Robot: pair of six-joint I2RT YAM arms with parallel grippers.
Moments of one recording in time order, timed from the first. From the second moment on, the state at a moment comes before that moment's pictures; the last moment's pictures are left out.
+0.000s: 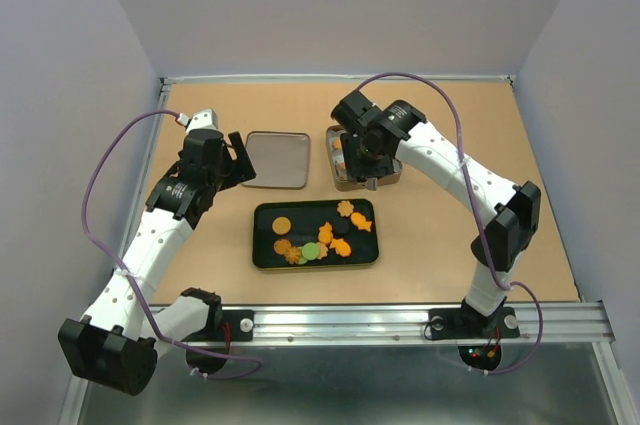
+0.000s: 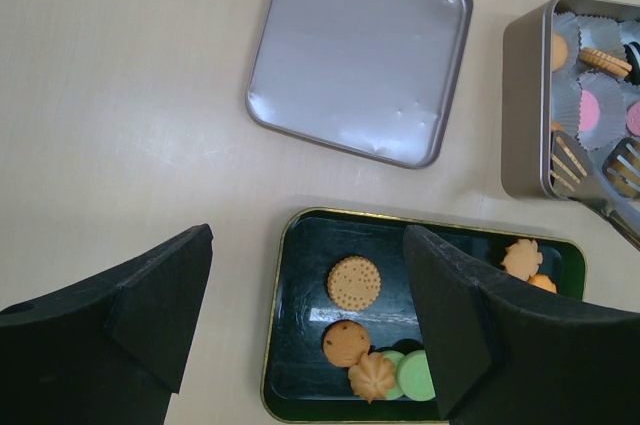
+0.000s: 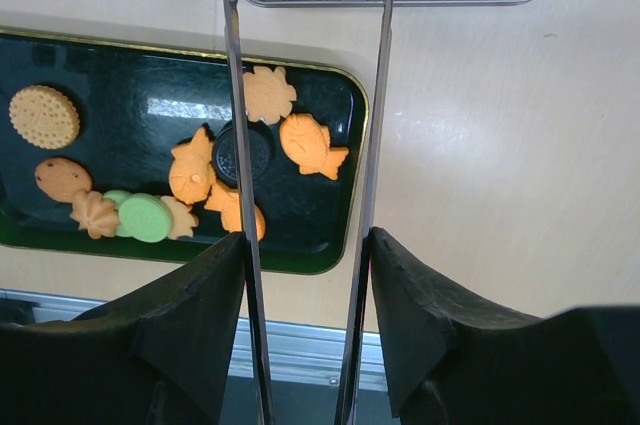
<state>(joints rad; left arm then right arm) -0.31 1.01 1.00 -0.65 -0.23 -0.49 0.77 1.81 1.87 -1.27 0.27 0.56</state>
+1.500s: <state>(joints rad) -0.31 0.95 0.99 -0.66 -0.21 -0.52 1.11 1.89 1.95 -1.26 0.12 0.62</state>
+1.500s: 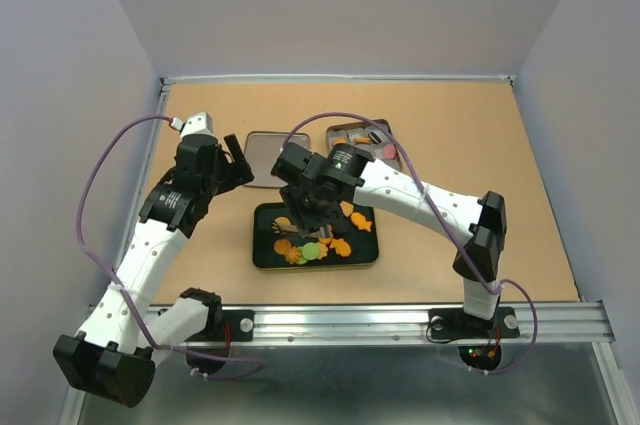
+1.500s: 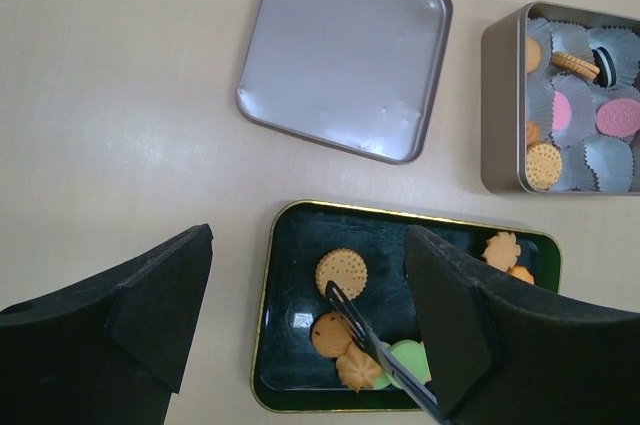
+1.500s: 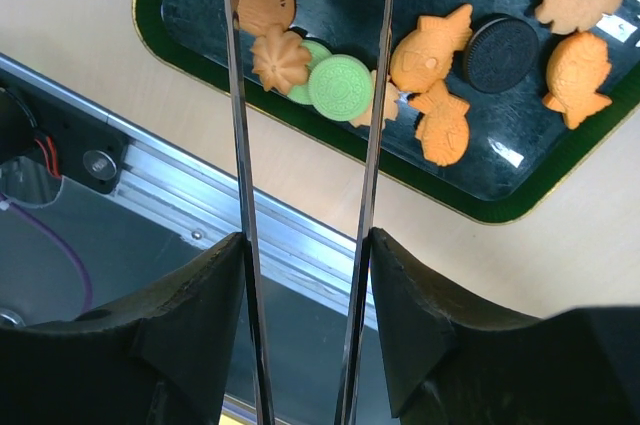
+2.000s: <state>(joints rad) -0.31 0.88 0.92 -0.67 -0.22 -0.53 1.13 1.97 1.96 -1.25 0.08 0.60</state>
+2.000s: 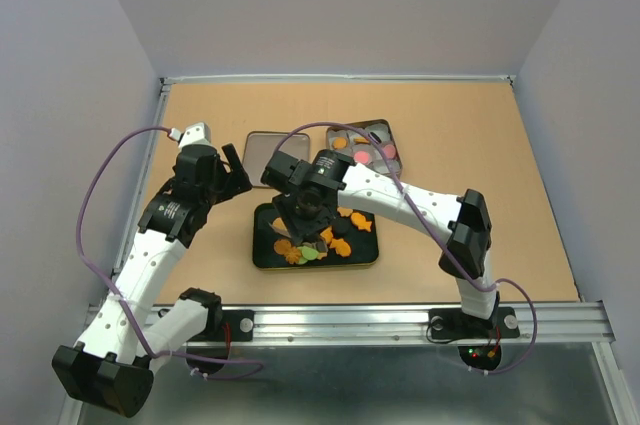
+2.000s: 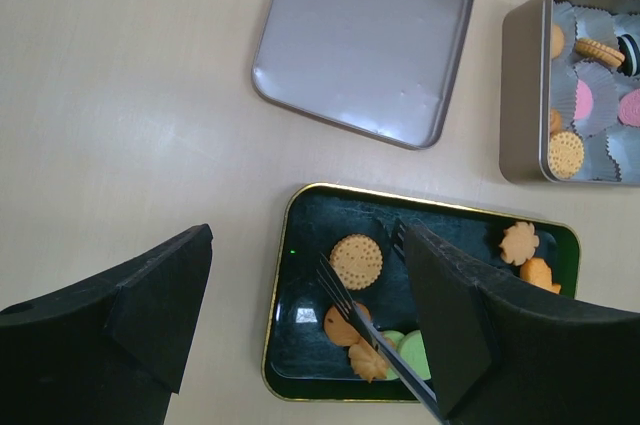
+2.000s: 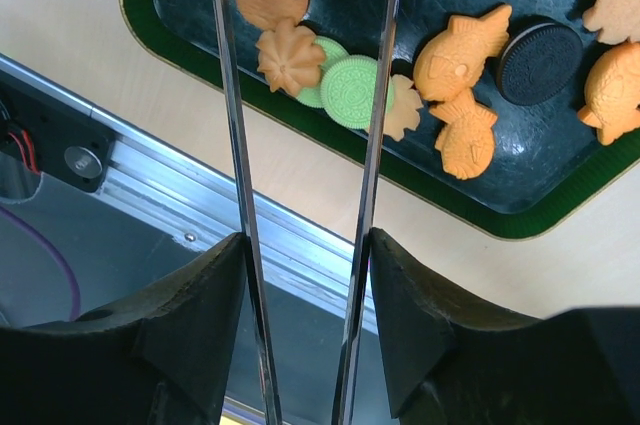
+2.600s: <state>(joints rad) -0.31 0.87 0.90 -0.66 -0.22 -0.55 1.14 2.00 1.98 -1.29 0.08 0.57</state>
